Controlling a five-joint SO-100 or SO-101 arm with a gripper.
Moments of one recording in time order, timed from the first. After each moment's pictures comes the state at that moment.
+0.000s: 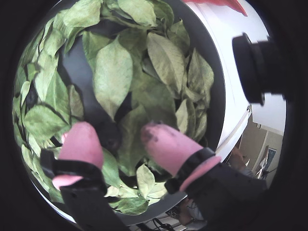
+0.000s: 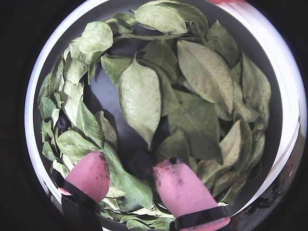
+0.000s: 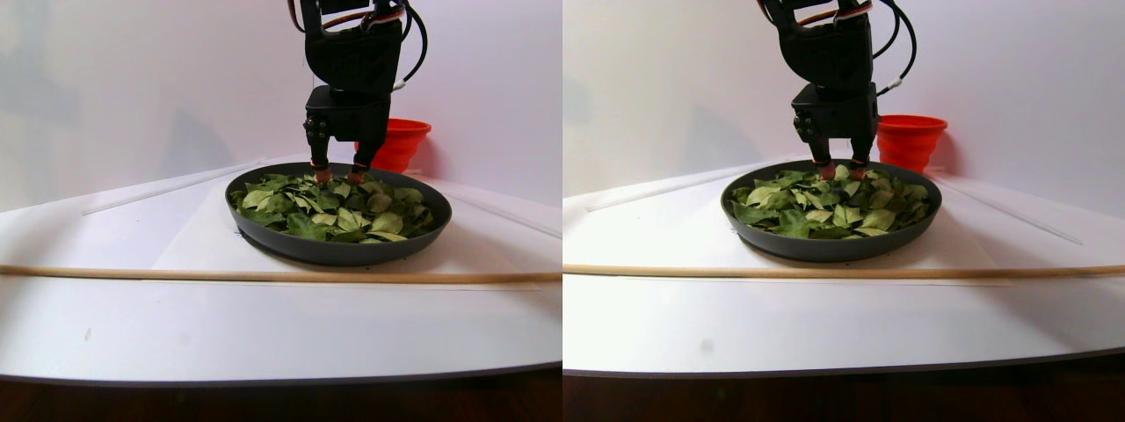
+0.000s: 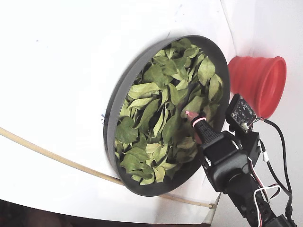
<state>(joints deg) 16.8 83.8 116.5 -9.2 -85.4</state>
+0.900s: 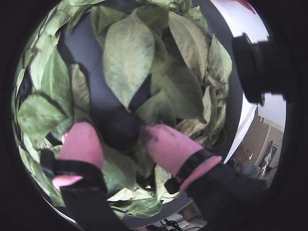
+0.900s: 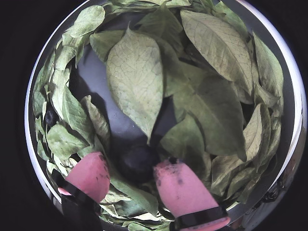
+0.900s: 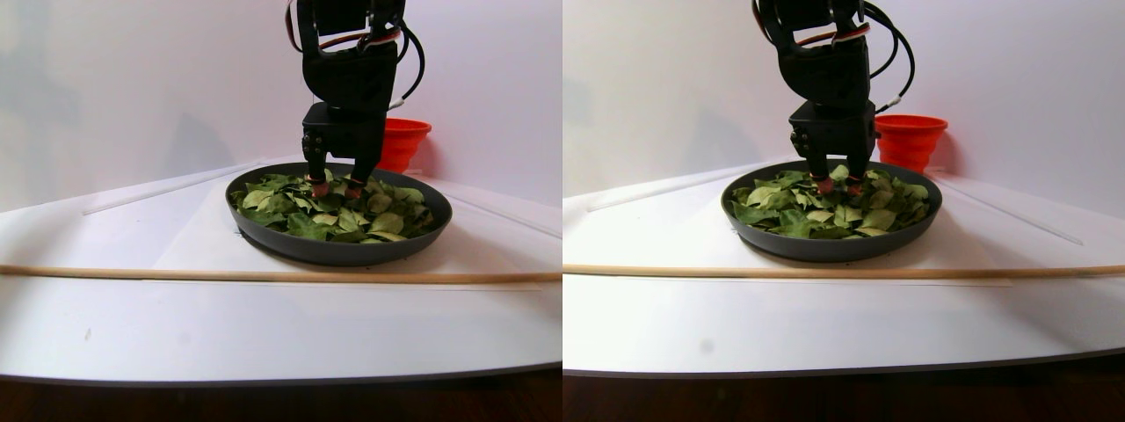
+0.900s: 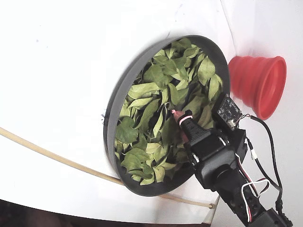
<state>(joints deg) 16.2 78.7 114.1 -9.2 -82.4</state>
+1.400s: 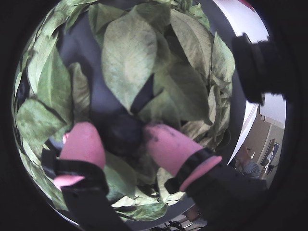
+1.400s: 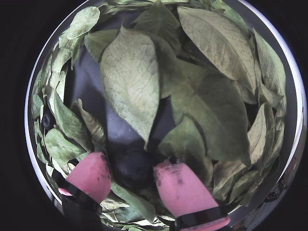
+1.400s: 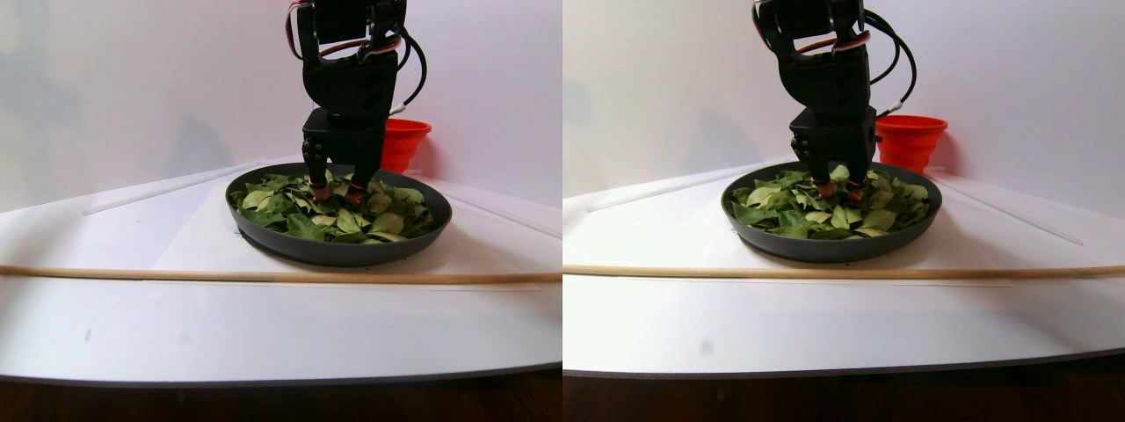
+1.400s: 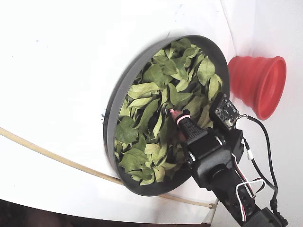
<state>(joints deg) 16.2 76.0 114.0 -12.2 -81.6</state>
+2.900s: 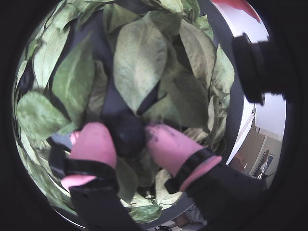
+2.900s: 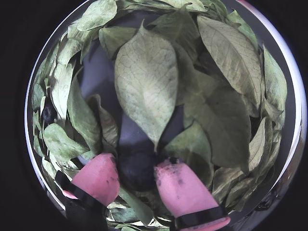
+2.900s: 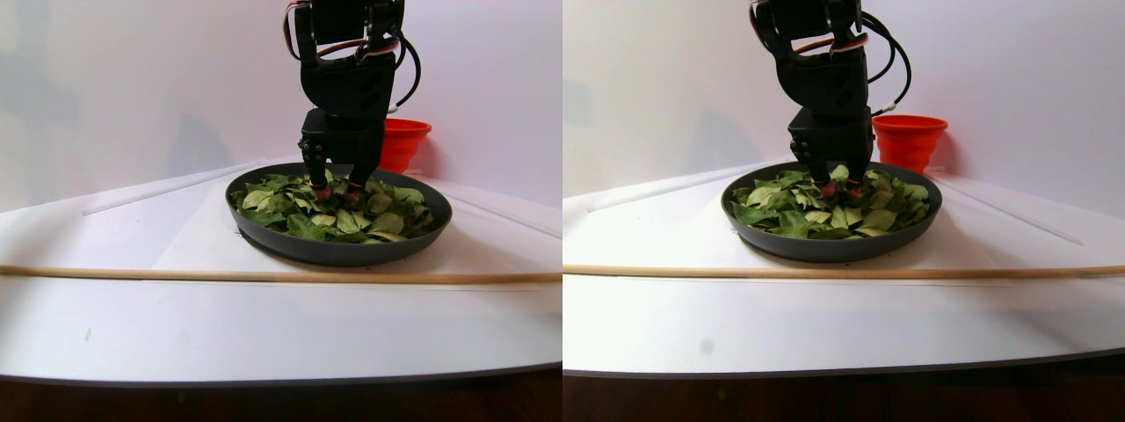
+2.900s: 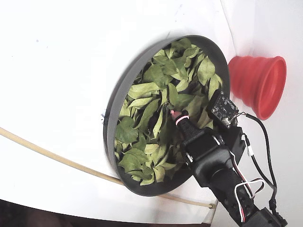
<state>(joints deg) 15.9 76.3 114.5 -13.1 -87.5</state>
